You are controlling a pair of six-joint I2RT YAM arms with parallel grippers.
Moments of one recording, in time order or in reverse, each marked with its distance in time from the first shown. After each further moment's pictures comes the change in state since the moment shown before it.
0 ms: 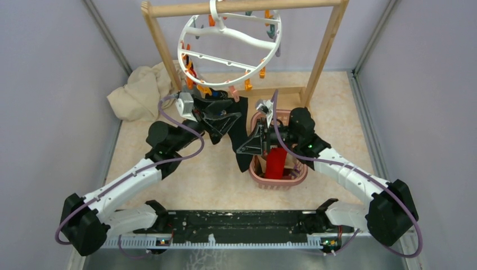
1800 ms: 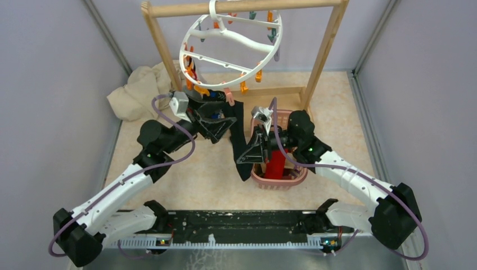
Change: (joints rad) left arm 0.013 -0.122 0.060 -0.256 0.002 -0.002; right arm 0.059 -0.039 0.000 -0.032 -0.096 -0.056
